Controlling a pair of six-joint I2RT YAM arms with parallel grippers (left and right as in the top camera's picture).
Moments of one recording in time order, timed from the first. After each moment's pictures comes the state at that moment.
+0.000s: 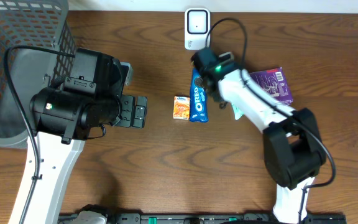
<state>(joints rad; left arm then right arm) -0.26 1.31 1.54 -1.36 0.12 -0.12 0.53 2.05 1.51 -0.91 0.67 0.31</state>
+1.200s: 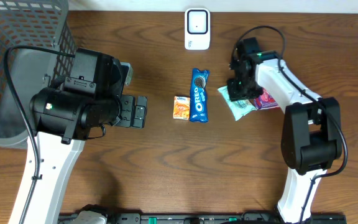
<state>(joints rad) -0.26 1.31 1.54 -1.36 0.12 -0.12 0.24 2.09 1.53 -0.90 -0.05 0.07</state>
